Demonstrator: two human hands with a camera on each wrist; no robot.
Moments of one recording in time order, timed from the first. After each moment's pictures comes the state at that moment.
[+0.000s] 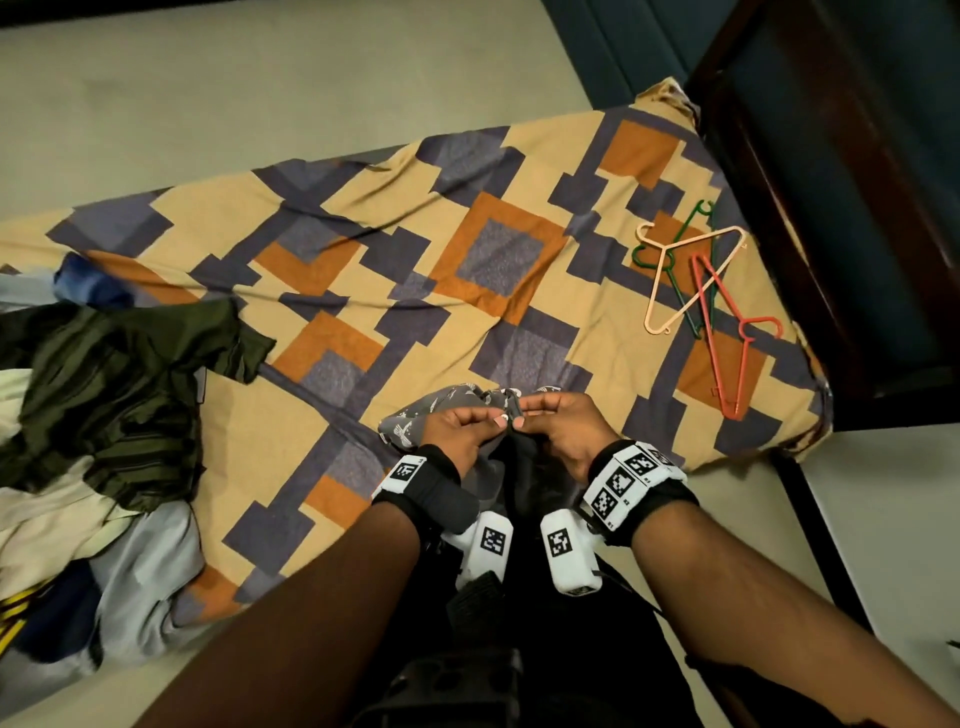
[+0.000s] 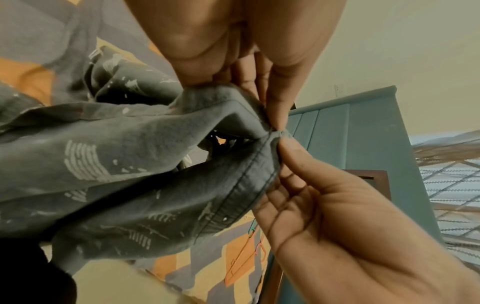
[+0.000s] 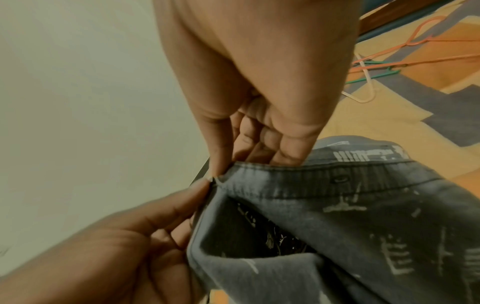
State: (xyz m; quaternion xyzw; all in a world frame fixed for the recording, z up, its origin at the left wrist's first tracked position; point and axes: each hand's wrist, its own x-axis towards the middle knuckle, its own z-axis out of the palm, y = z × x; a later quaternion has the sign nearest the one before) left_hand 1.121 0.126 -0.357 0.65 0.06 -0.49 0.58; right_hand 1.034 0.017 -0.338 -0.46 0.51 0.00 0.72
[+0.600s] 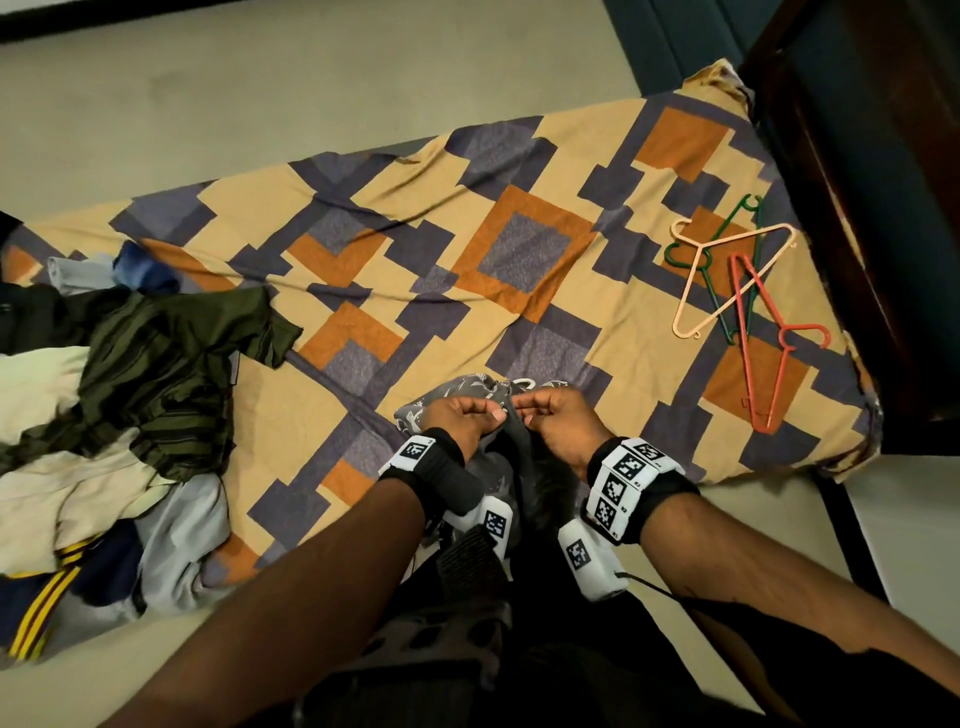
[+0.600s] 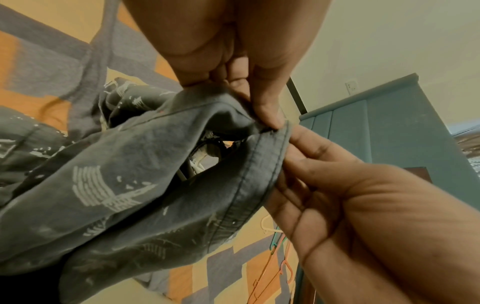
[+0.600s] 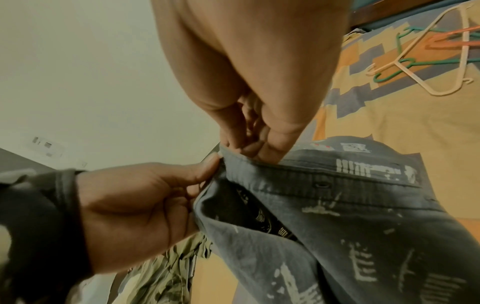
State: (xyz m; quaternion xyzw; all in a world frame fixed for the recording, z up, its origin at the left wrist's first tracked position) left_hand 1.124 0.103 -0.359 0.75 0.04 -0.46 0.47; right_hand 1.034 -0.007 -0.358 -0.60 0.44 0.09 0.66
